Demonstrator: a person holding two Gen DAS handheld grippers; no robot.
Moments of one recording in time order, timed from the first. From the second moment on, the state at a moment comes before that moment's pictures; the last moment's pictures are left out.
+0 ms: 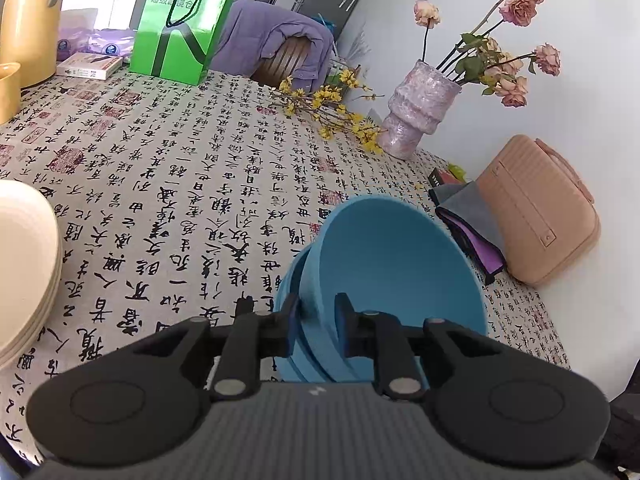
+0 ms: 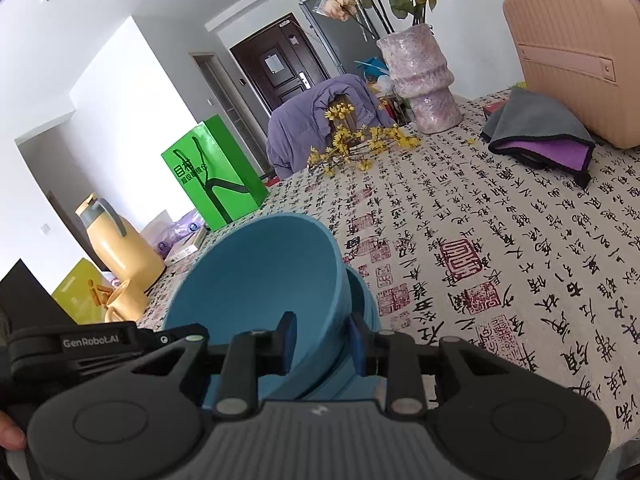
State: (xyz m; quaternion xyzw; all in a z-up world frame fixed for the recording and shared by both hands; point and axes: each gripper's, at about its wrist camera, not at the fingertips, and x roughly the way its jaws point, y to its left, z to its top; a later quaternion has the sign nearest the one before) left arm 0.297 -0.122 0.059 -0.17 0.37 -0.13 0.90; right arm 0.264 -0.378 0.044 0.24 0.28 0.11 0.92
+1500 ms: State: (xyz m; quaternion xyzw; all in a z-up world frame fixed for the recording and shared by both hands) left arm 0.316 -0.142 0.036 -0.11 0.39 -0.16 0.90; right arm 0.307 -0.392 0.015 0.22 0.33 0.14 0.90
